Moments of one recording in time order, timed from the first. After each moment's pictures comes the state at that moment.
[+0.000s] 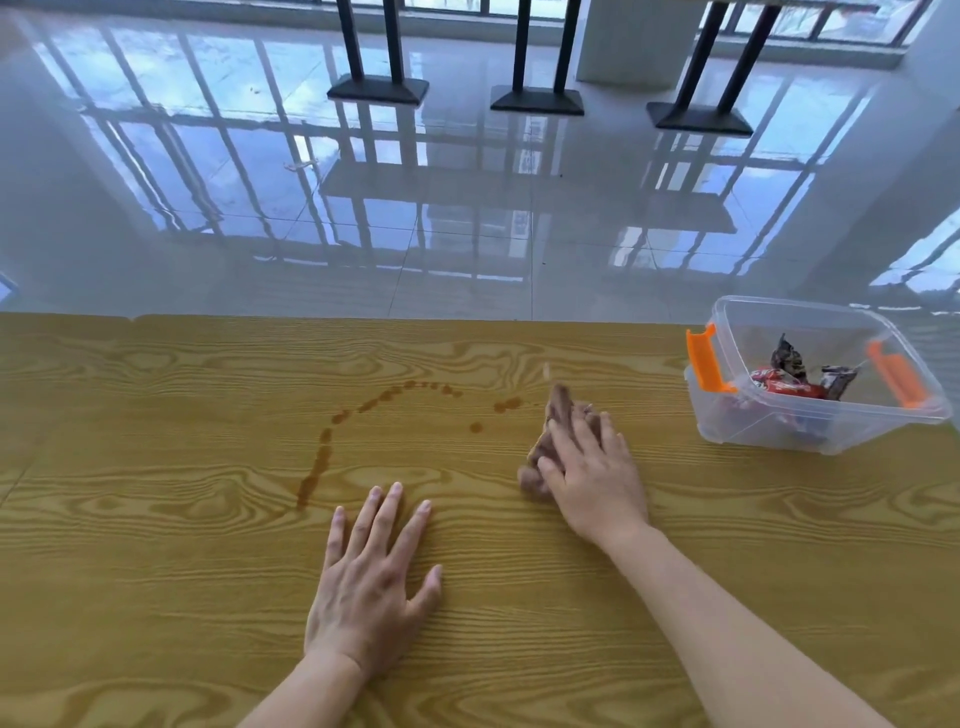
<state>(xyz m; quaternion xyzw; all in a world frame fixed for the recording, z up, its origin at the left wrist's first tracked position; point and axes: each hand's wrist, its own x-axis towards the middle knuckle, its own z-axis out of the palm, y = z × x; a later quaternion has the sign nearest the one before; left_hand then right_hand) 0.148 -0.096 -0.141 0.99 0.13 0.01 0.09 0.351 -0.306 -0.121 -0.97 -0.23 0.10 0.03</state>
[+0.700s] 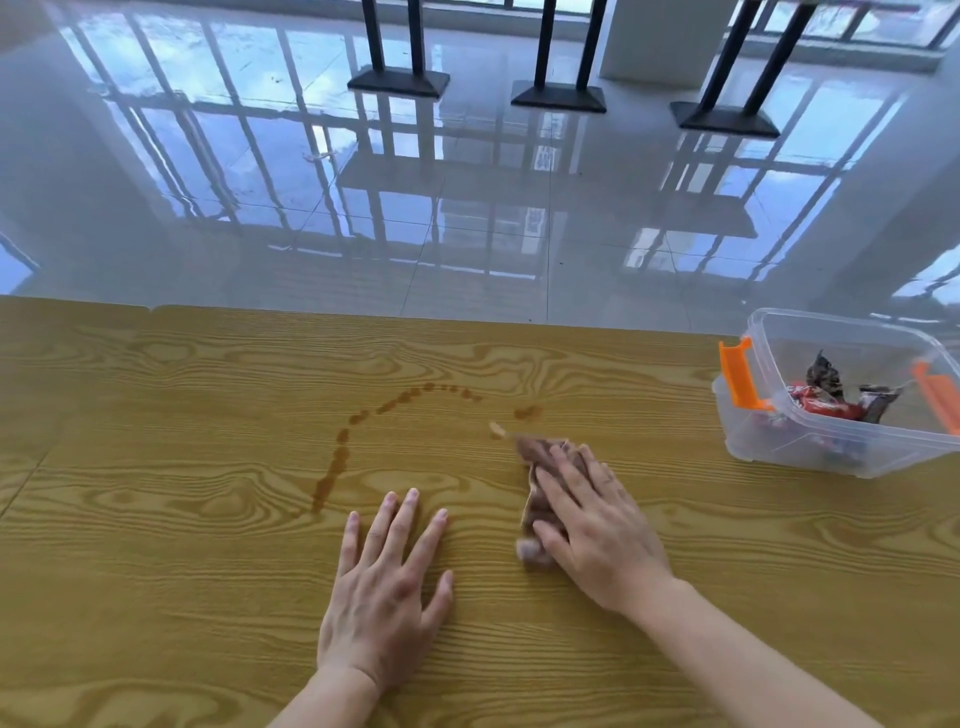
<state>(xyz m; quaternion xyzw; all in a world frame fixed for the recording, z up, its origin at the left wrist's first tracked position) 0.149 -0.098 -0.139 0.99 0.13 0.00 0.11 0.320 -0.316 -0.130 -0.92 -0.38 0.06 0.01</state>
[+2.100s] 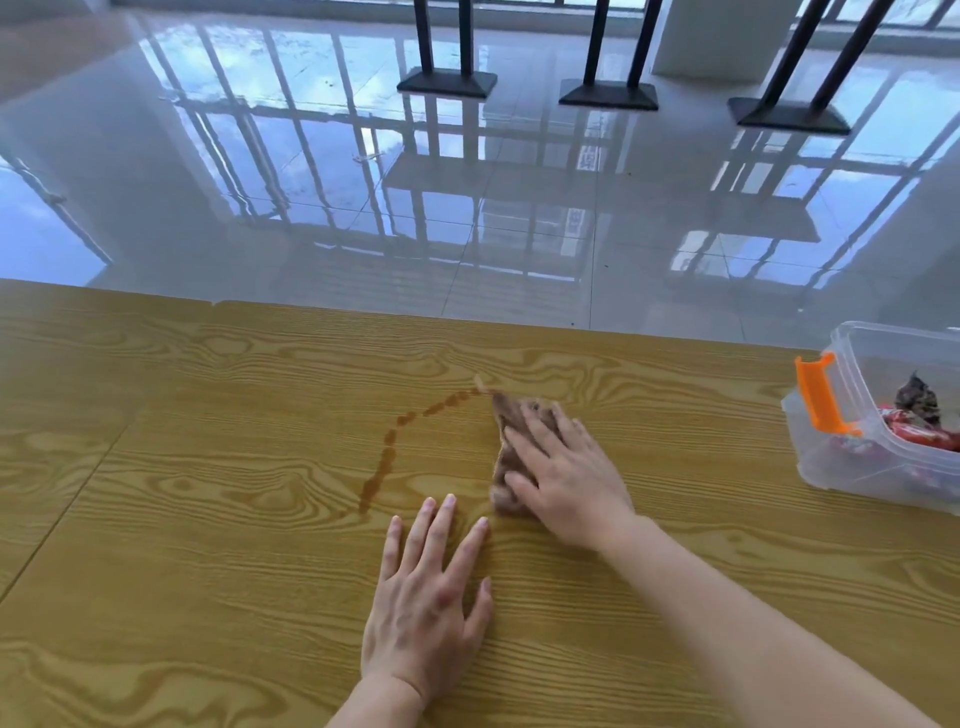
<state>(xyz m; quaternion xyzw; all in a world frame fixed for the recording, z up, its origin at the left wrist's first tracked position) 0.148 -0.097 -0.138 0.98 0.15 0.01 0.12 0.355 -0.211 -0.125 -0.90 -0.43 0.08 0.05</state>
